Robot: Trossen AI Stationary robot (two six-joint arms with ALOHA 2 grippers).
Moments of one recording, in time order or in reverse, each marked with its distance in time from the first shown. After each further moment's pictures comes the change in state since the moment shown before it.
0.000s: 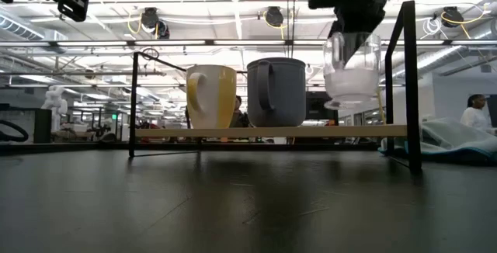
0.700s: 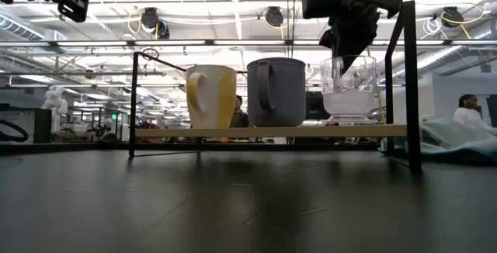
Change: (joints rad) left arm 0.000 0.000 0.000 -0.008 0.000 0.005; right arm -0.020 0.054 0.000 0.006 0.059 -0.137
